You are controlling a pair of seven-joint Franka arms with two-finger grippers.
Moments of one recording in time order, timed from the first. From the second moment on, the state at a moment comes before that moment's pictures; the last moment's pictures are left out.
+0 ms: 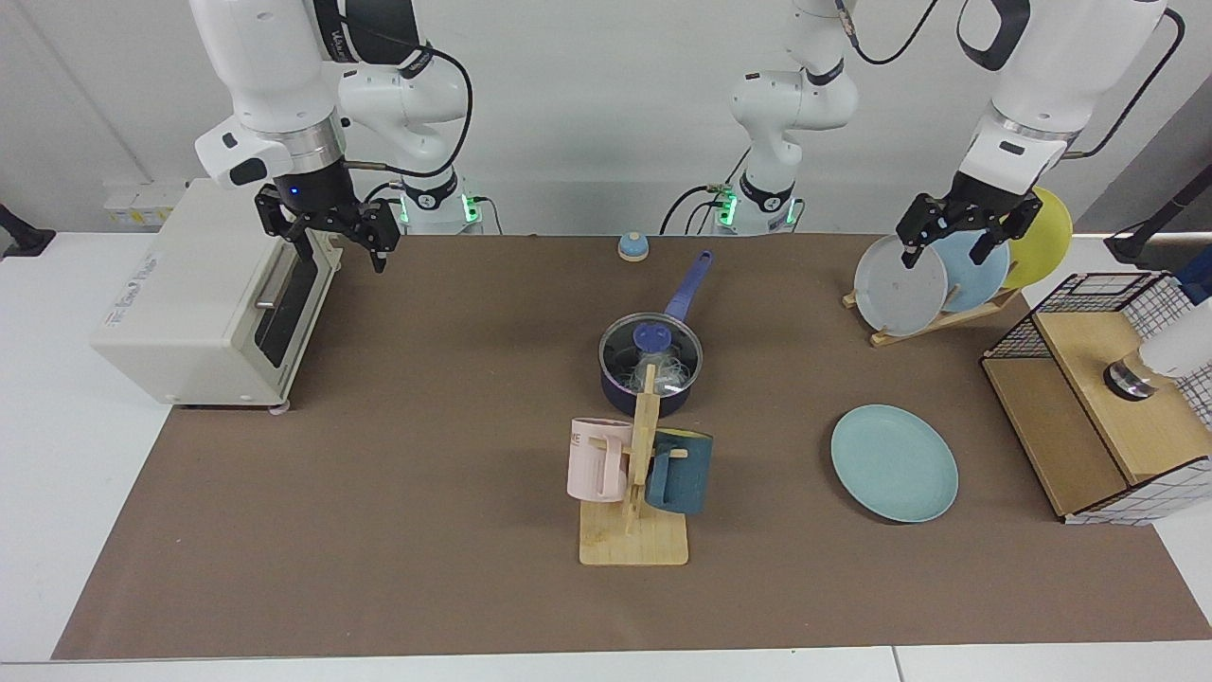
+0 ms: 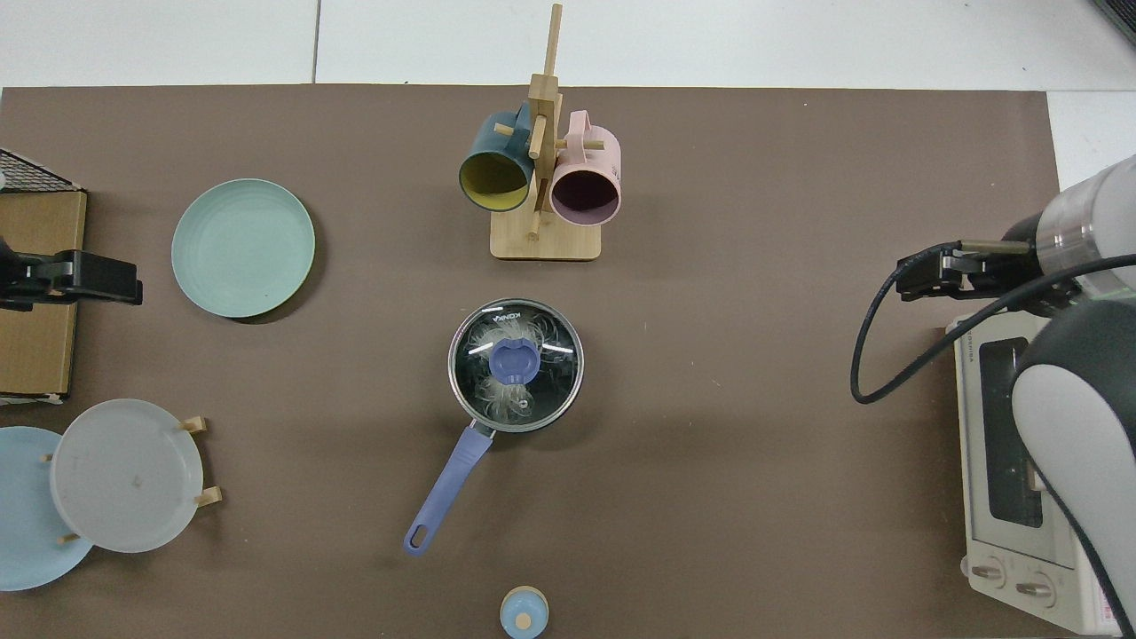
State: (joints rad) left arm -0.11 0.00 0.11 -1.57 0.01 1.62 -0.01; right arm 0.07 0.01 0.02 -1.57 -0.05 1.60 0.23
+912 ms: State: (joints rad) left arm -0.11 0.00 0.11 -1.57 0.01 1.64 -0.01; right arm 0.04 0.01 0.02 -1.53 -0.02 1.54 0.15
